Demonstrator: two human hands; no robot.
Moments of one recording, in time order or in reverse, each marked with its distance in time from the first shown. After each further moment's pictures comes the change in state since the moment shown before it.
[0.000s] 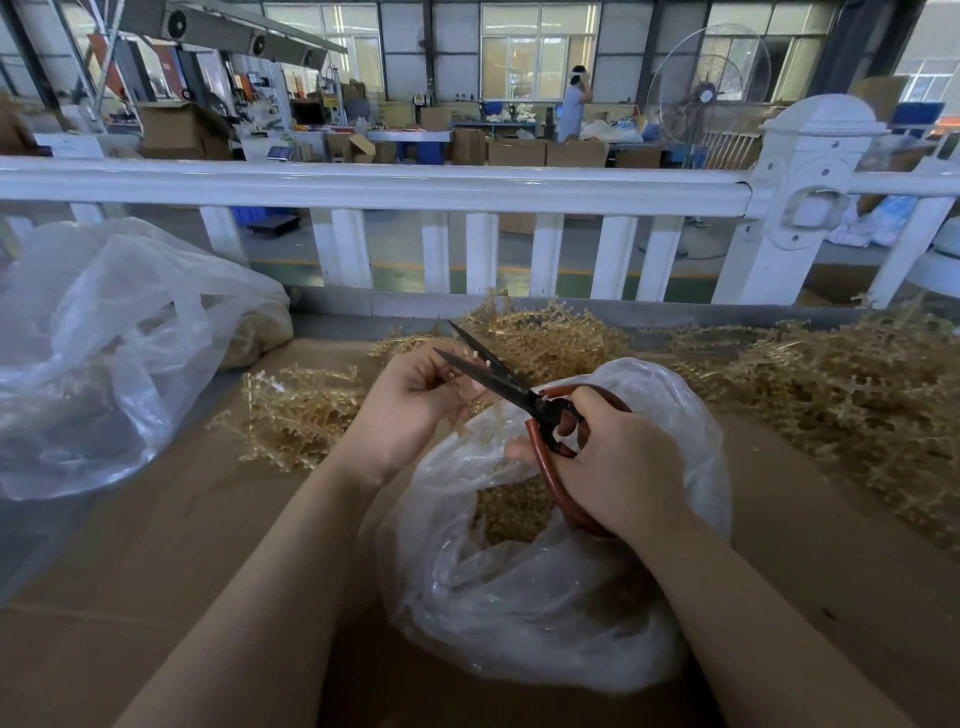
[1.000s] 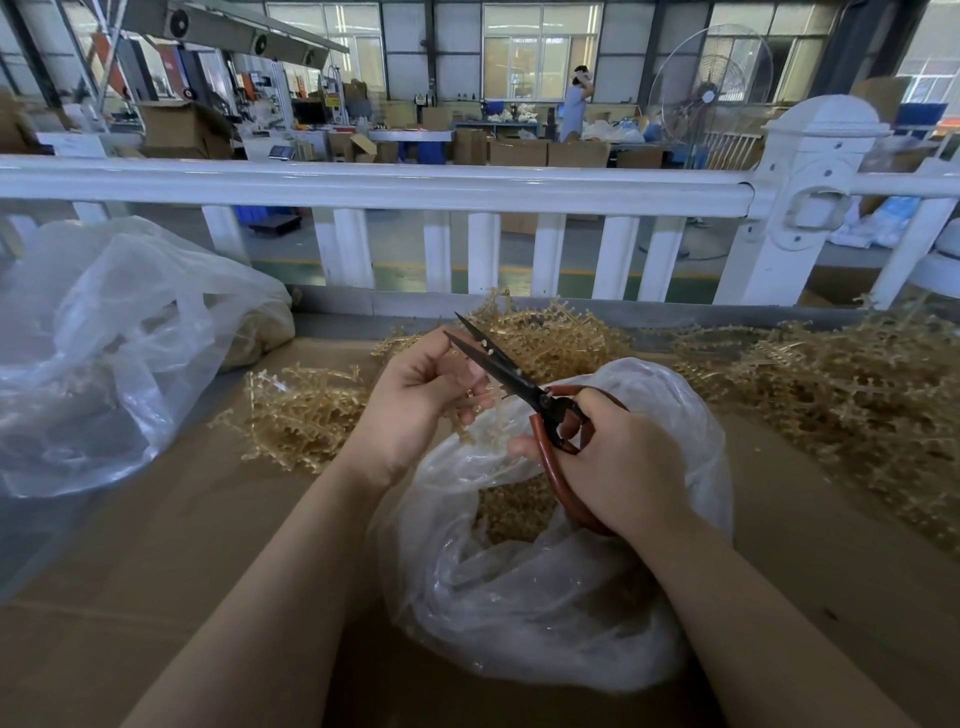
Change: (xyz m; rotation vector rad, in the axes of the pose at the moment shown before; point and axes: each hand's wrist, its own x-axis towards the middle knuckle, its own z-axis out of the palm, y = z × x) left_hand -0.003 0.005 0.007 -0.151 0.042 -0.002; right_hand 0.000 0.001 0.000 0.064 0.016 0.011
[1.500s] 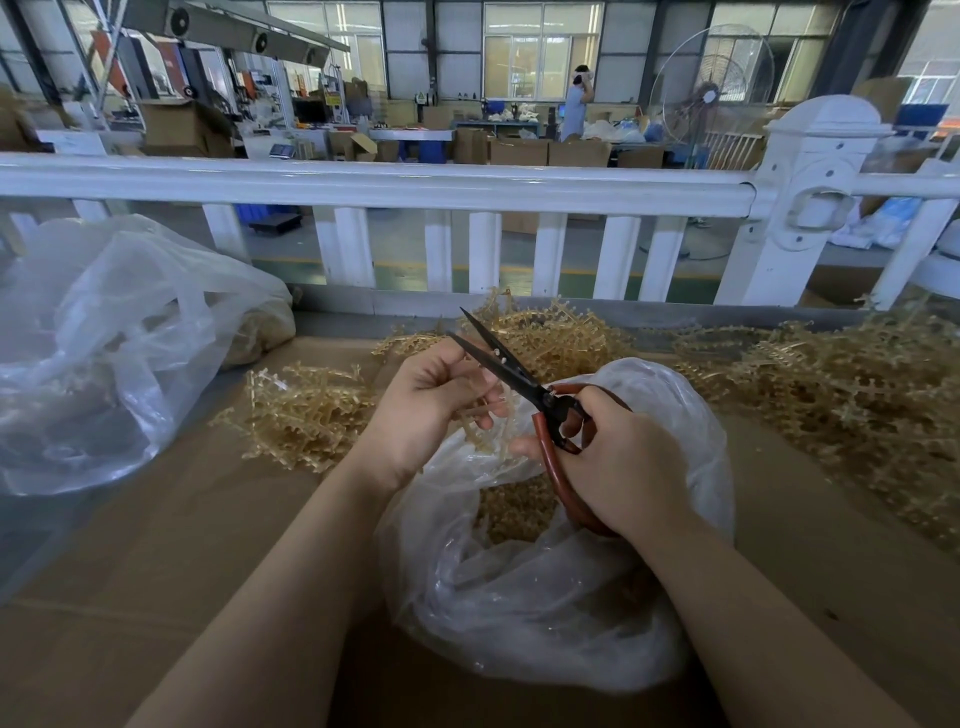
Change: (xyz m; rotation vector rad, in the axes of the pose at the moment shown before) left_hand 0.000 -0.001 0.006 -0.052 -0.042 -0.042; right_hand 0.000 0.002 0.000 -0.022 -0.007 0.018
